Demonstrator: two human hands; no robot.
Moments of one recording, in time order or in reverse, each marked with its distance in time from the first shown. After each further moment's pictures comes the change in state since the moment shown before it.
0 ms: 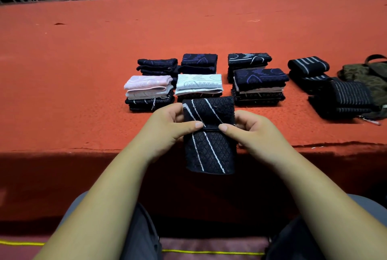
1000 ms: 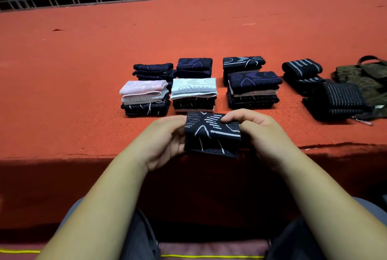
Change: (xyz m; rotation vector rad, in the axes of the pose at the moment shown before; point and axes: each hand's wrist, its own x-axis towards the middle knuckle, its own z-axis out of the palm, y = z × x) left_hand 0.008 -0.003 0.009 -0.240 0.009 -0.214; right_hand -0.004 -0.016 -0.010 0.081 0.116 0.101
